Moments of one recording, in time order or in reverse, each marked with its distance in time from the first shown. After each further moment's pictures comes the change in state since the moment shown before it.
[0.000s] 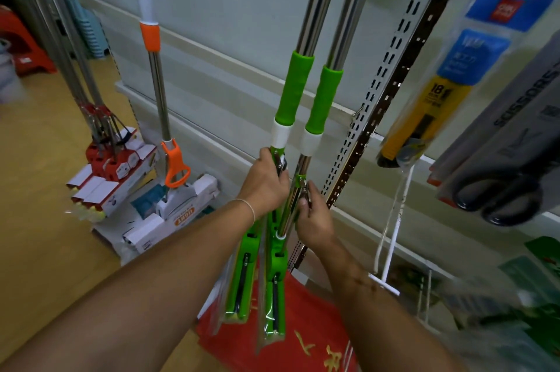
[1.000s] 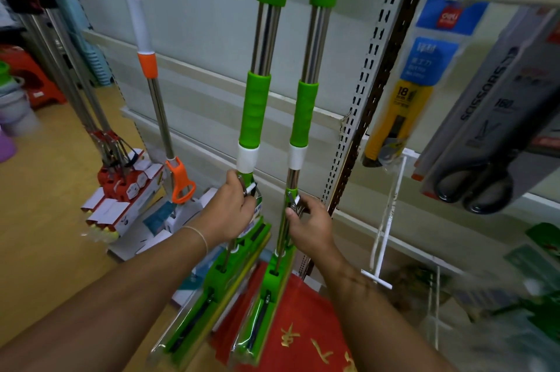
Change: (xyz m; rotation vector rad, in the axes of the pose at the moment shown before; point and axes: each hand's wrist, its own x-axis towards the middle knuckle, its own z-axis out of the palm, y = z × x) left_hand -0.036 -0.021 -0.054 0.166 -0.109 0.097; right_hand 0.000 0.016 0.013 0.039 0.124 0.005
